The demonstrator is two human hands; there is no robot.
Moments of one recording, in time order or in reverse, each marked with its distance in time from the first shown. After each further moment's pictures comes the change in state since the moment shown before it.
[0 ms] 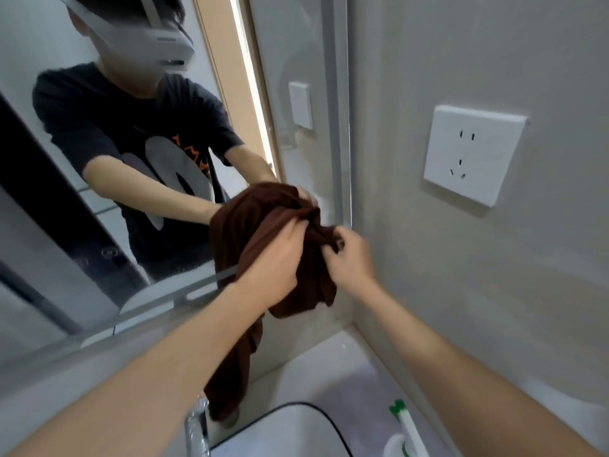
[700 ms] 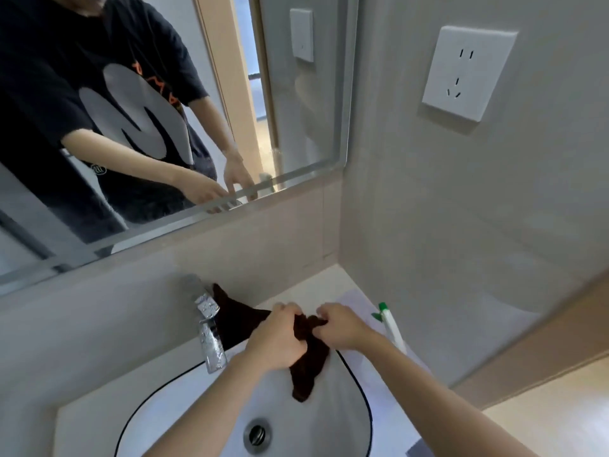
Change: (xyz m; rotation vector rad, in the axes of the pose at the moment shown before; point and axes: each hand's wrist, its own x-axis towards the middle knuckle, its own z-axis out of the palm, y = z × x) left_hand -0.213 0.068 0.052 -0.560 -0.733 -0.526; right_hand -0.214 0.041 0.004 -0.338 -0.822 0.415
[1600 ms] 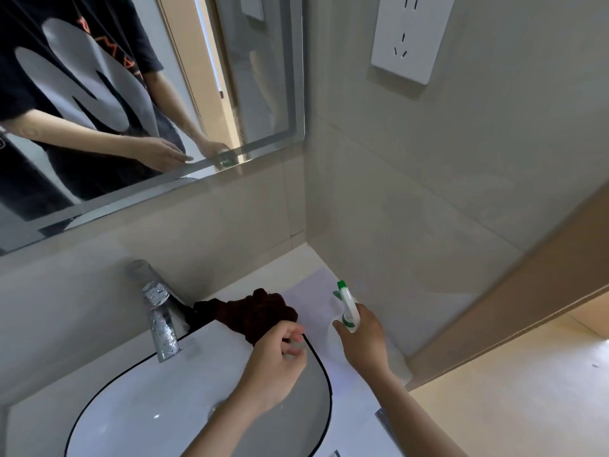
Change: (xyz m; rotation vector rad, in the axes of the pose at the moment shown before) left_hand -0.041 0.034 0.078 -0.565 0.035 0.038; right_hand -0.049 0.116 0.024 0.374 0.564 0.269
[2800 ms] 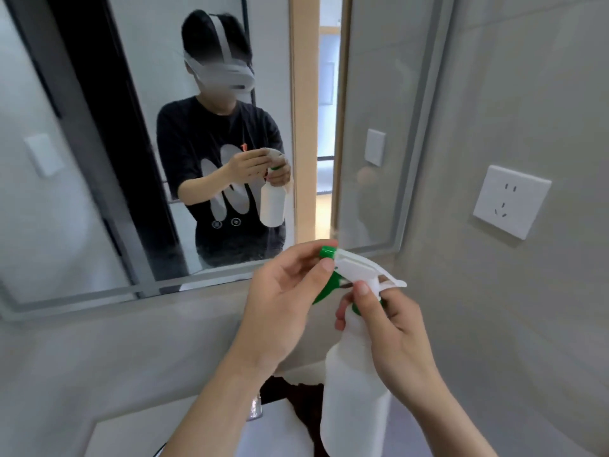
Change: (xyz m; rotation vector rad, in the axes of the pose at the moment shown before) left_hand -0.093 0.173 -0.177 -0.637 0.413 0.644; right_hand -0.122 -0.271 -0.067 0.593 -0.325 -0.792
